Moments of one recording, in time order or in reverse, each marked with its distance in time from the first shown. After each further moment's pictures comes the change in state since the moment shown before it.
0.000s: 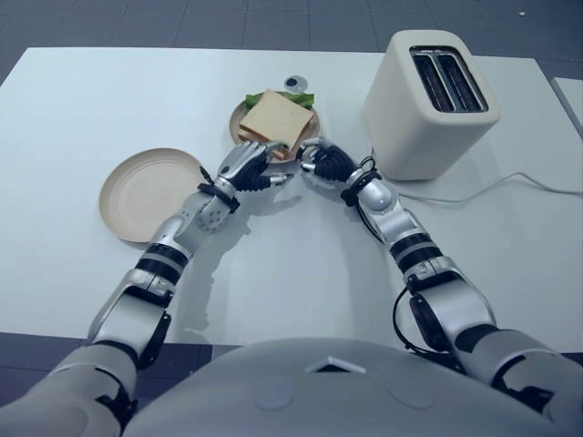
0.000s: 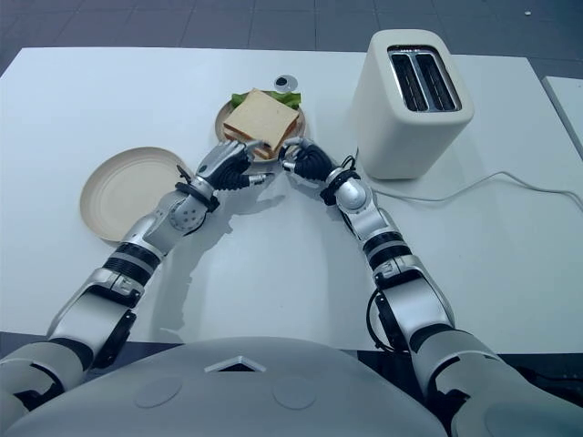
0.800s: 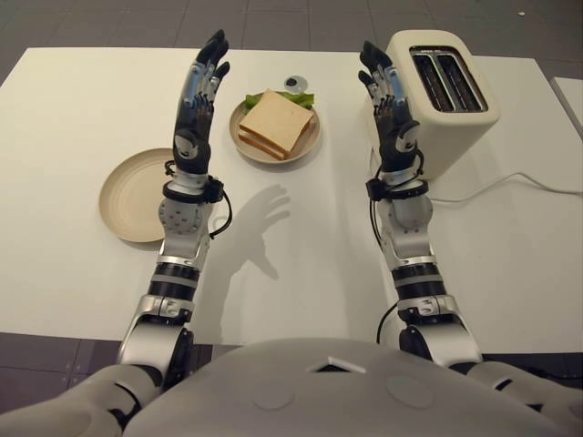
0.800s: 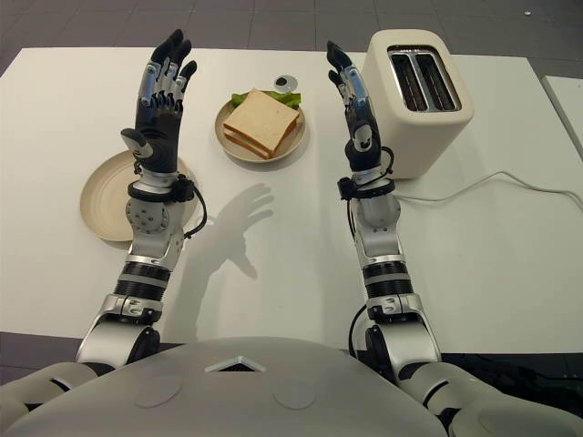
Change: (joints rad) left arm 0.143 -0.154 0.246 -0.294 -0.728 -0.291 -0.311; right arm 0.232 0.112 -0.179 -0.472 0.213 -0.247 -0.054
